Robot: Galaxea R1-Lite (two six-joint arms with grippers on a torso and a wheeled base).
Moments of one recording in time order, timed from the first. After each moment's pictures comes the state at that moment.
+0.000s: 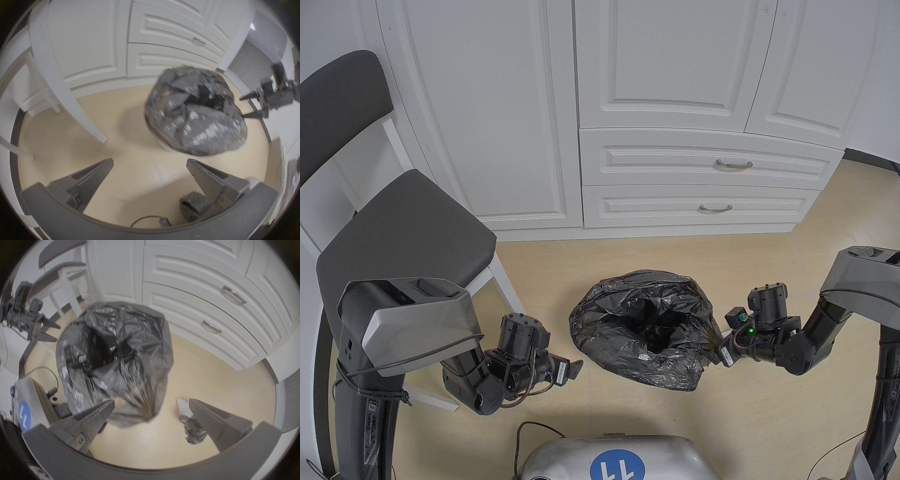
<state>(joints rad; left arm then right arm) -0.49 2.41 -0.81 -0.97 0.06 -0.07 0.28 2.24 -0.75 -0.85 -0.06 -0.38</state>
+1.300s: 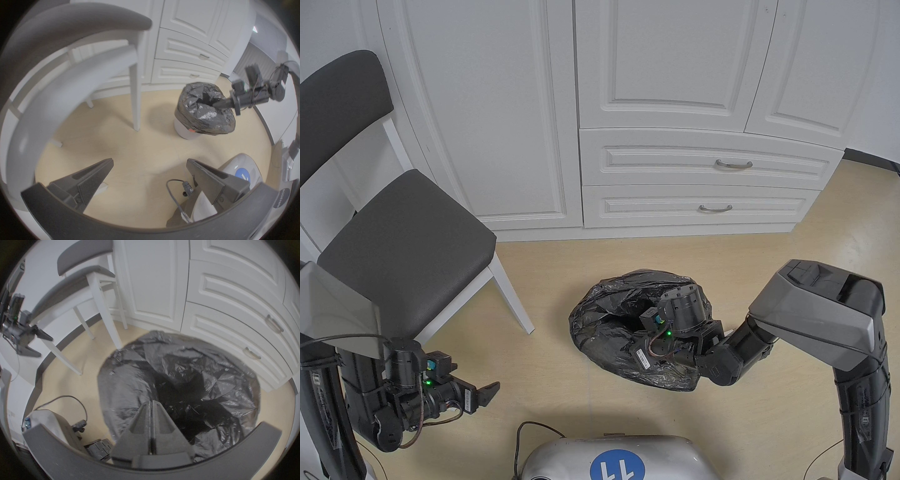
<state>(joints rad) -0.18 2.19 -0.07 -1.53 -0.12 0.07 0.58 2.41 -1.12 -0.74 -0.06 -0.21</state>
